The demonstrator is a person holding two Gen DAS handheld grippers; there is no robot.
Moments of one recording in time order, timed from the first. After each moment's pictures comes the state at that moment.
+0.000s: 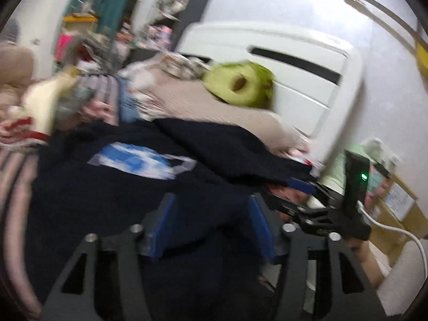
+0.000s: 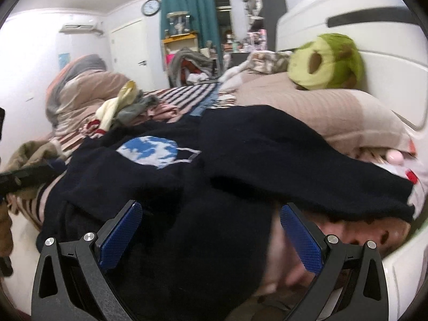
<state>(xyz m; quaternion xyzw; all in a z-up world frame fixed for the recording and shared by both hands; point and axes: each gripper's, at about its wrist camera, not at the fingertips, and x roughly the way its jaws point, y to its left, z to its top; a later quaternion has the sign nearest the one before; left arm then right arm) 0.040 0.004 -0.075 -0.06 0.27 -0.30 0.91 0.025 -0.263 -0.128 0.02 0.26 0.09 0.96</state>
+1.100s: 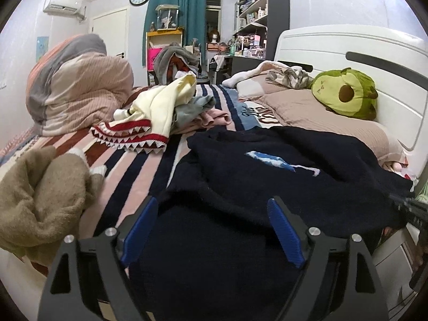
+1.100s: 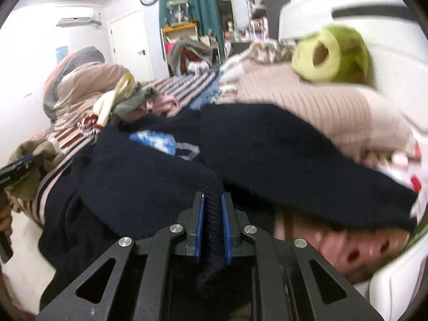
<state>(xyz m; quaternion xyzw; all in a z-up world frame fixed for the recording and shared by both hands) 0.058 0.053 -0.088 0.00 0.28 -0.05 0.96 0.040 -0.273 -0.124 0.03 0.31 0.08 0.95</state>
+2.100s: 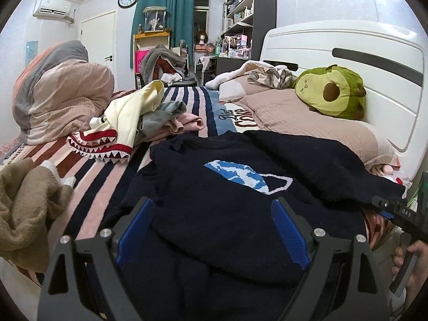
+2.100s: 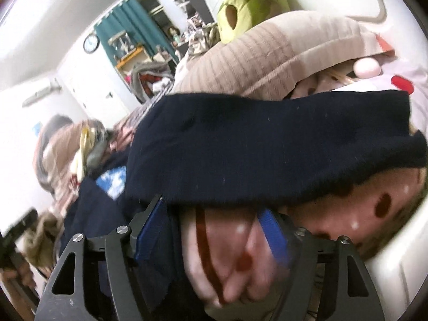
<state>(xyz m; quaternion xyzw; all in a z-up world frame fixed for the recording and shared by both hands) 0.077 -0.003 -0.082 -0.01 0.28 -0.07 0.96 0.060 -0.390 -0.168 0.25 0.29 0.04 0.92</state>
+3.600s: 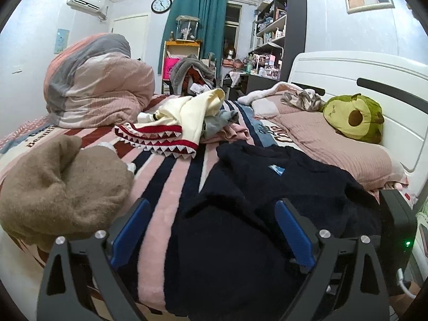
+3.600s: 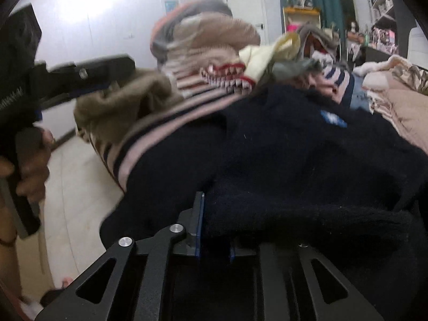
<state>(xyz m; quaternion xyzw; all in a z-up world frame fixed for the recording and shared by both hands) 0.034 0.118 -0.095 -0.06 0.24 -0.03 0.97 0.067 -0.082 -0.172 -0.08 0.33 0.36 0.87</state>
